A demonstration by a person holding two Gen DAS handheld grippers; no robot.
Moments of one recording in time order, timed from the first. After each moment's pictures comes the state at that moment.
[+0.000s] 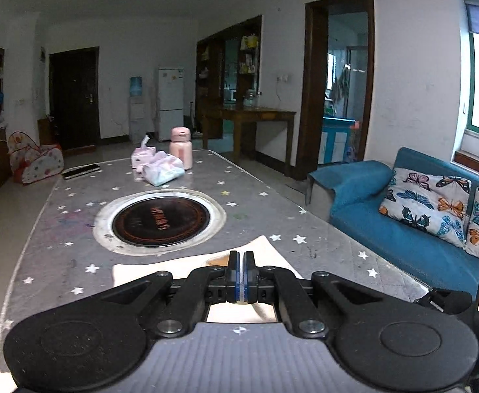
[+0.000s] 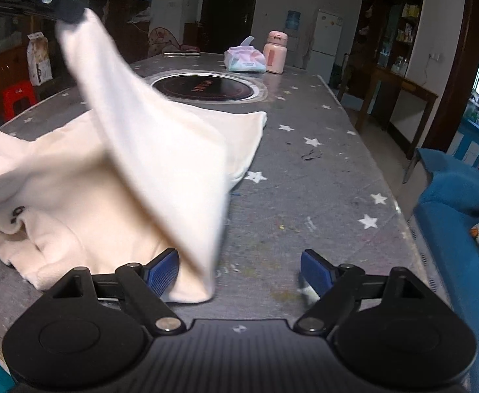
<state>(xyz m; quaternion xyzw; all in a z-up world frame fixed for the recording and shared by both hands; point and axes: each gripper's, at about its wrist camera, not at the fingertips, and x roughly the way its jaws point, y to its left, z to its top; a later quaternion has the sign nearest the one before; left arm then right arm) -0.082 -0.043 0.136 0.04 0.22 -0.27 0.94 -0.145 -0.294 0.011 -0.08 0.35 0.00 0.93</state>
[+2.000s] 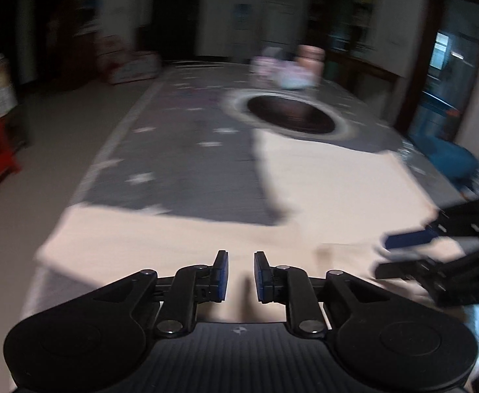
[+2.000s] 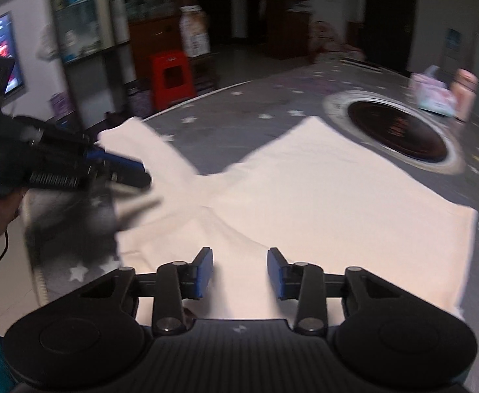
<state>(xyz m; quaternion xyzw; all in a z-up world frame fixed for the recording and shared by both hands) -0.091 0.093 0.041 -0.04 0.36 -0.07 0.93 -0.065 -0.165 0.032 -0.13 0.38 0.32 0.86</state>
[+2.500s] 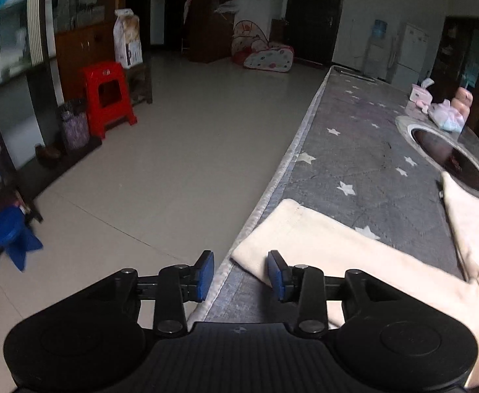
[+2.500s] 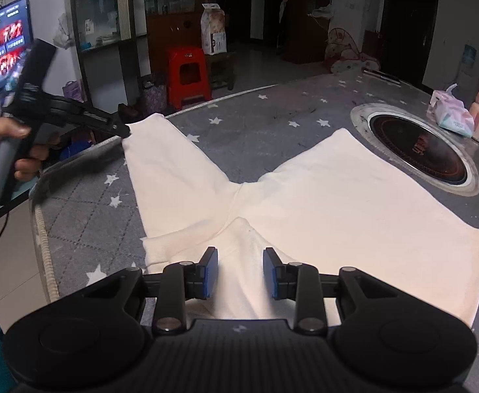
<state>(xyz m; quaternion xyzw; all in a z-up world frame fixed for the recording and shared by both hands) -0.060 0.207 0.017 -0.11 0.36 0.13 0.92 -0.078 -0.147 0.038 -0.15 0.36 0.33 0.86</state>
